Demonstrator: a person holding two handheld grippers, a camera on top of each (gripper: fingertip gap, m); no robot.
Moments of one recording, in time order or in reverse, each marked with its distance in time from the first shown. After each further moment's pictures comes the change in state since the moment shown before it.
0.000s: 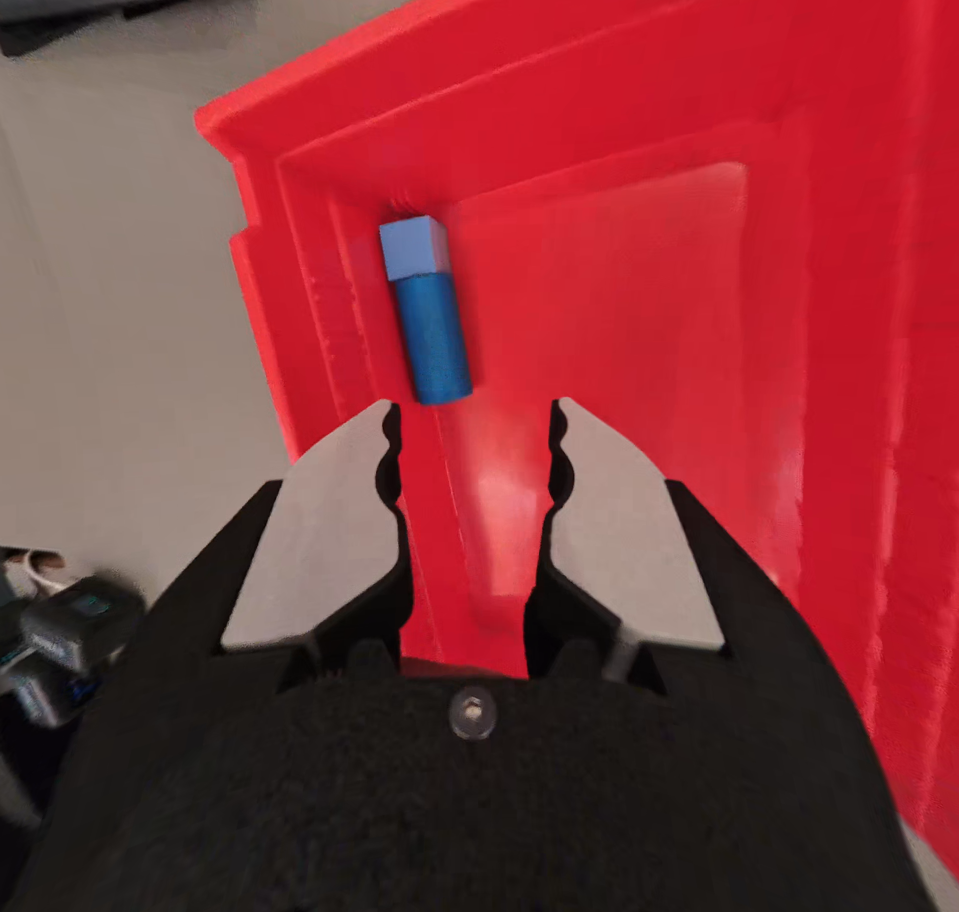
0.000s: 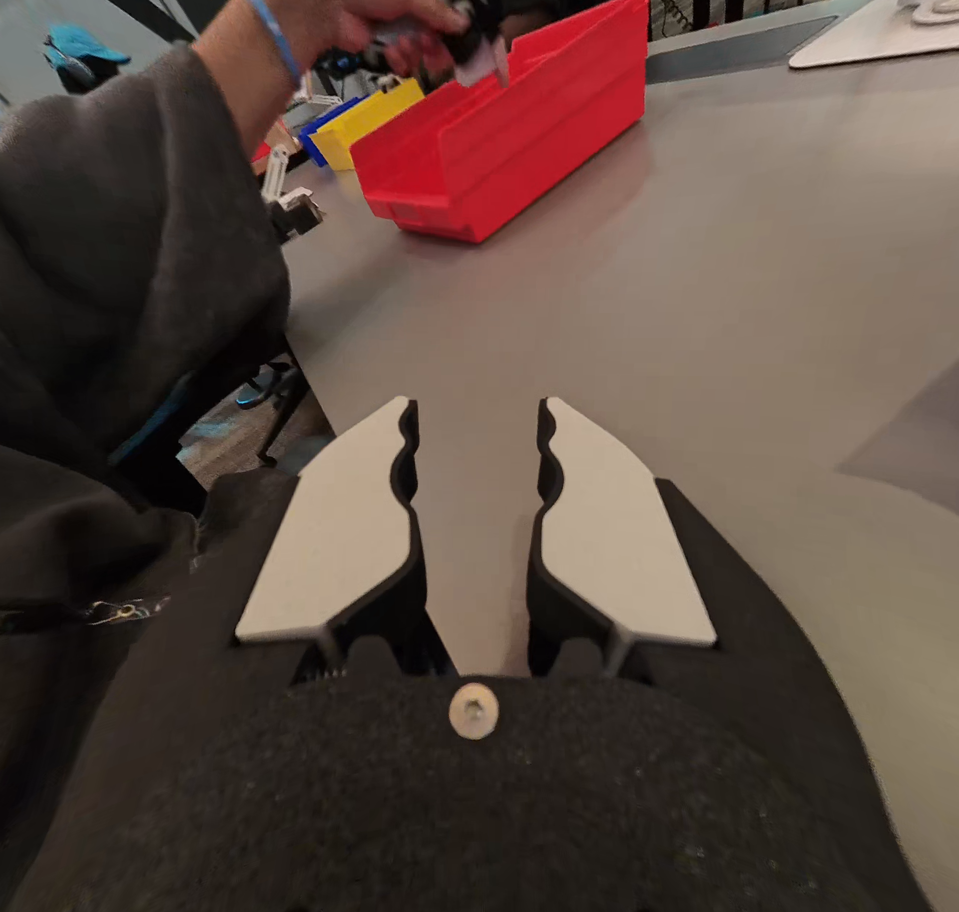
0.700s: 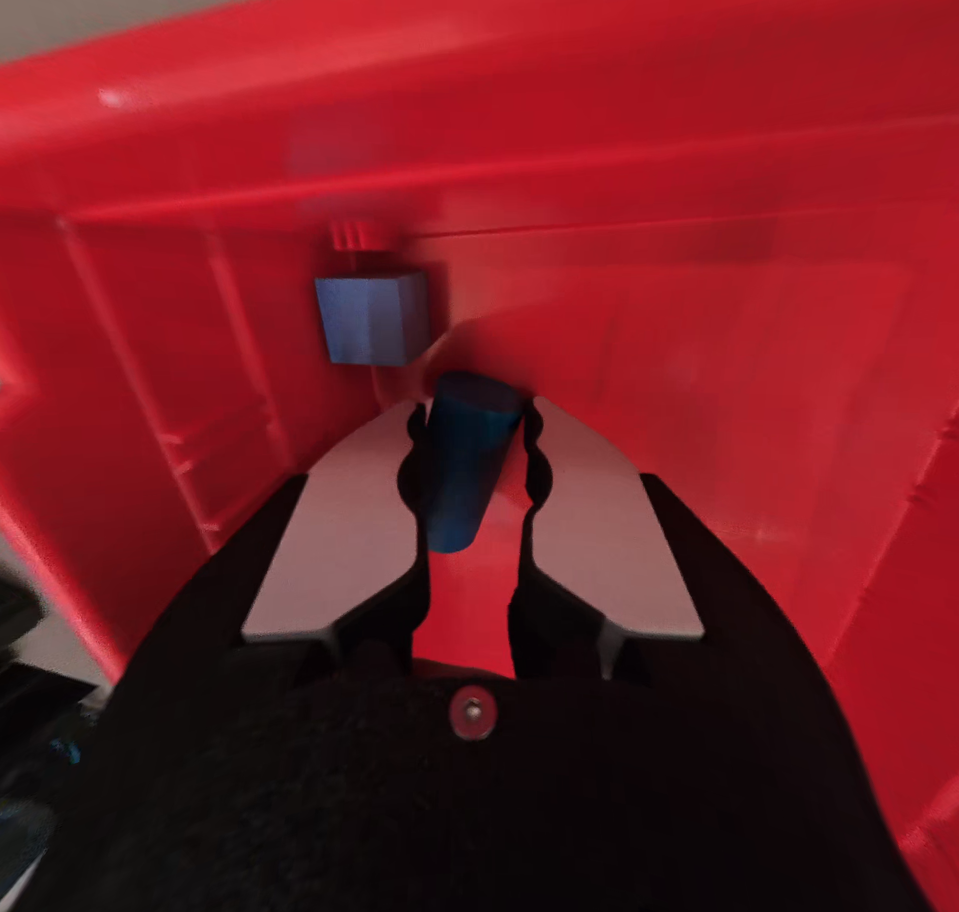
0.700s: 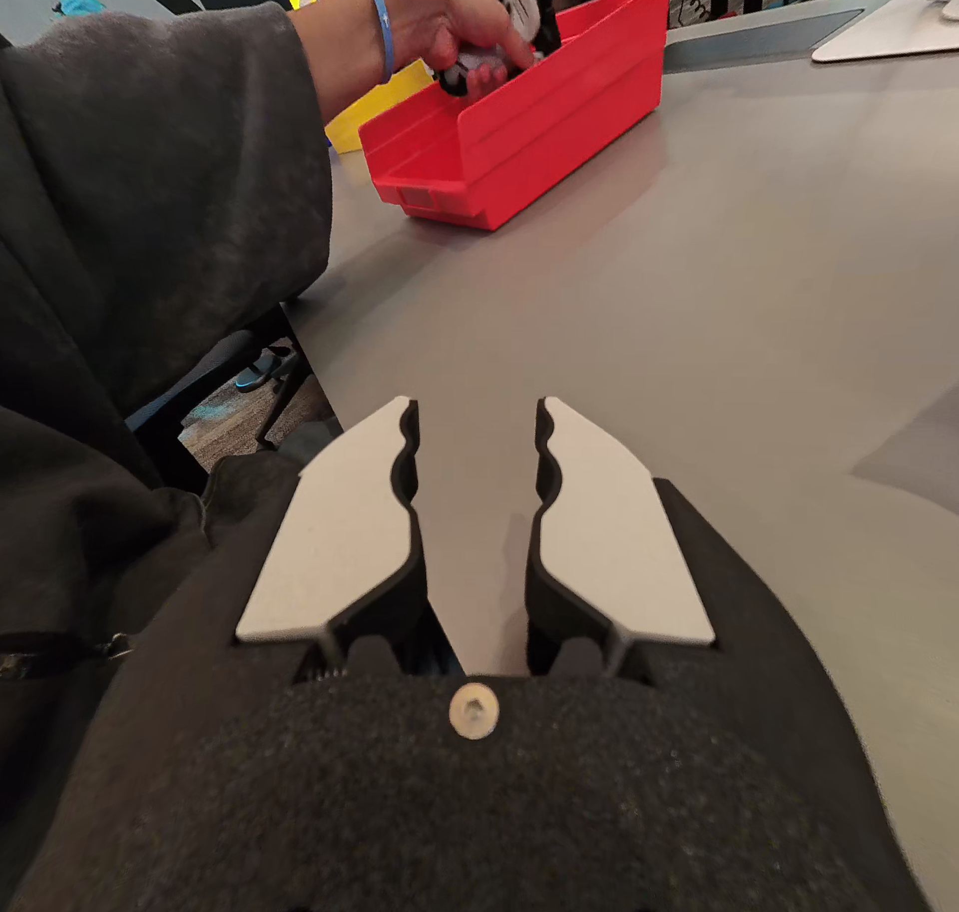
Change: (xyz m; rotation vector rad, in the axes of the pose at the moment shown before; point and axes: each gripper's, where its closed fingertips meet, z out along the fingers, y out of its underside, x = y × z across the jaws) left arm 0.003 -0.005 0.080 -0.196 0.040 -0.142; right arm -0.005 0.004 0.001 -0.025 -0.013 -0.028
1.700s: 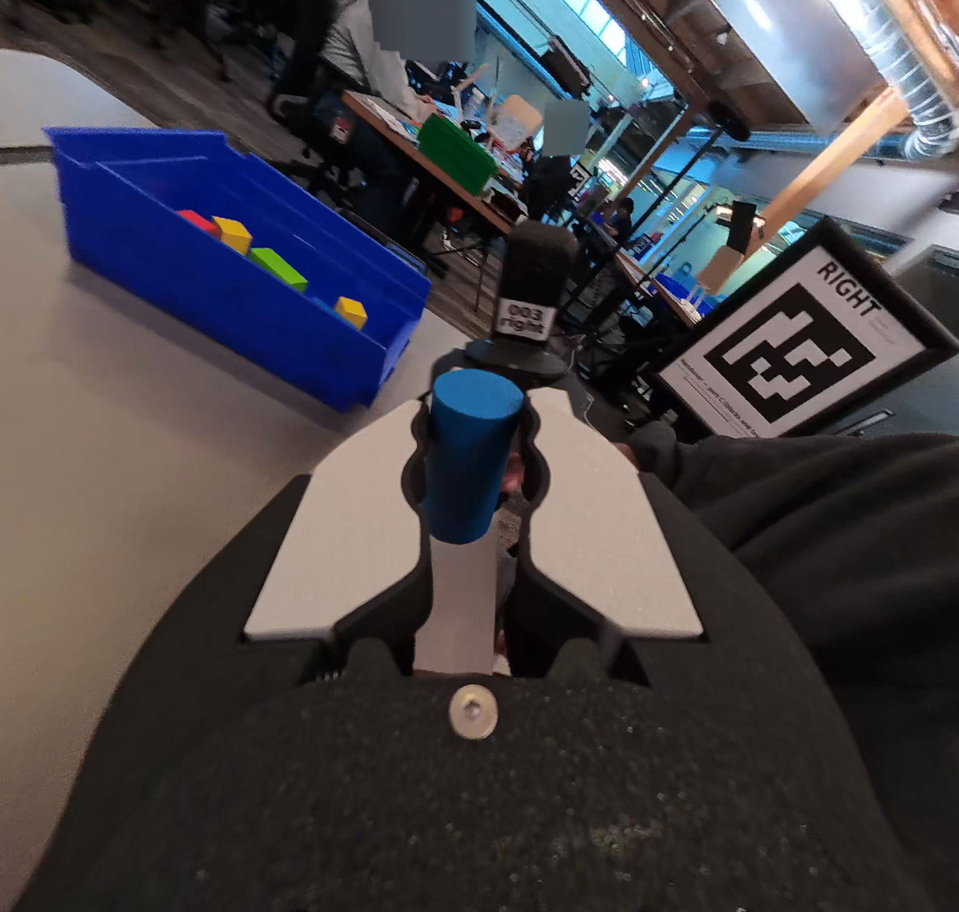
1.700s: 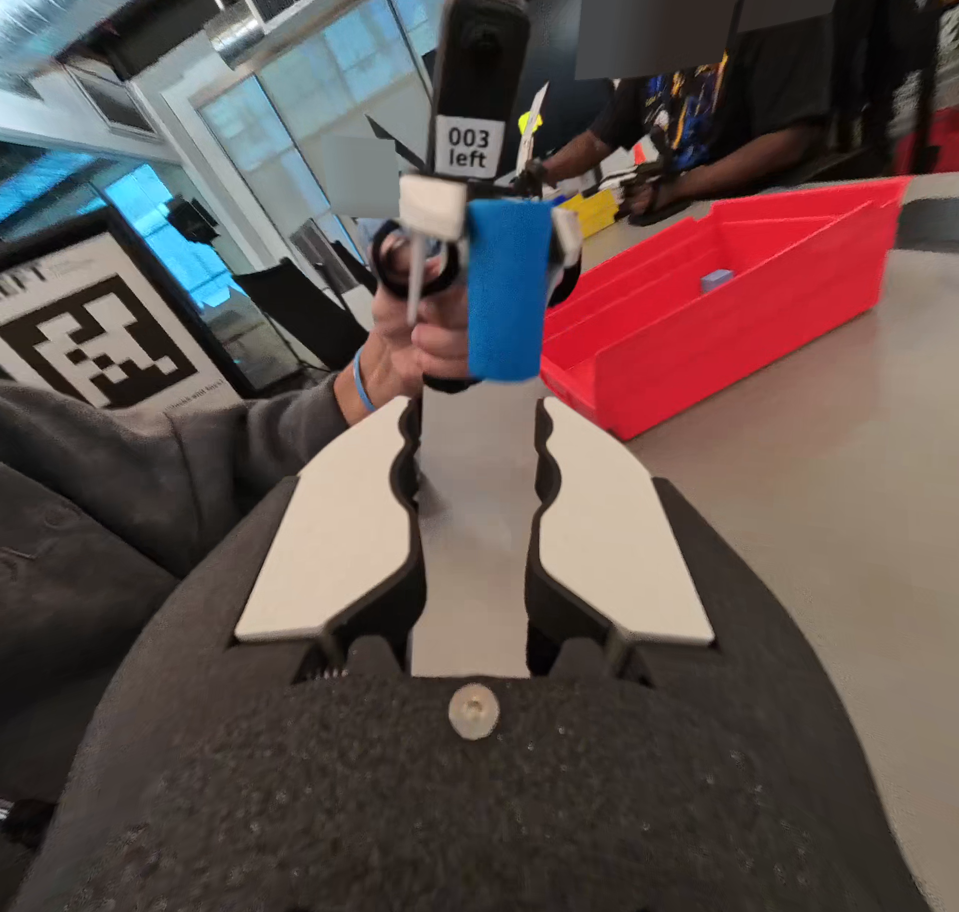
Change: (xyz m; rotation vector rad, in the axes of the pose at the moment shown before) left arm 0.273 0.231 -0.304 0.694 1.581 0.671; right arm -0.030 -0.136 0.086 0.129 -0.416 0.043
